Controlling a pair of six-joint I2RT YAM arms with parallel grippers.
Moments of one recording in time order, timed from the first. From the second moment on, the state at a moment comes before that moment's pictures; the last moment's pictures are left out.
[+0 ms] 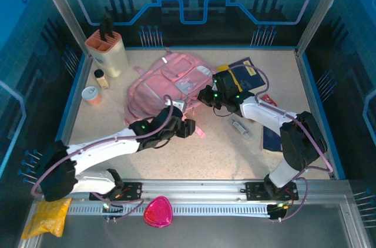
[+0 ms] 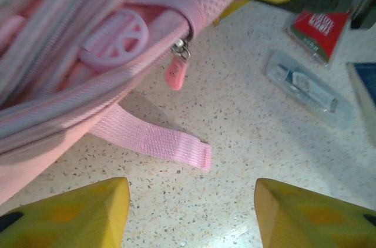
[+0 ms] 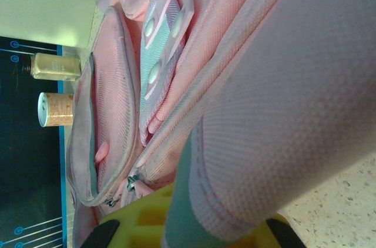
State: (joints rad) left arm -0.88 1.29 0.79 -0.25 -0.18 -0.64; right arm 0.54 1.62 1.06 -0.16 -0.24 0.93
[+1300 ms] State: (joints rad) left arm -0.87 1.73 1.11 -0.24 -0.50 -0.73; right arm 0.53 1.62 1.08 -0.12 -0.24 1.01
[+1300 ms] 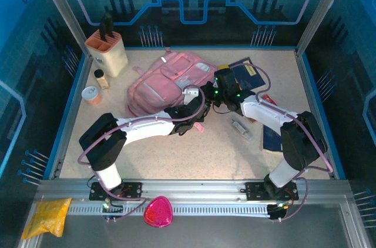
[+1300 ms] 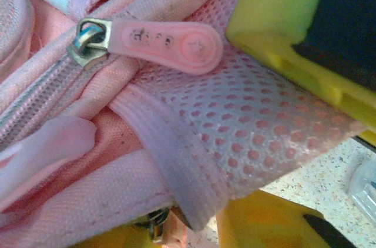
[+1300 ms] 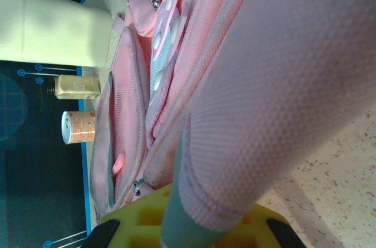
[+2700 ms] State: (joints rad) left arm -0.84 1.35 0.90 -0.56 -0.37 -0.85; right arm 0.43 1.64 1.15 -0.18 -0.43 0.94
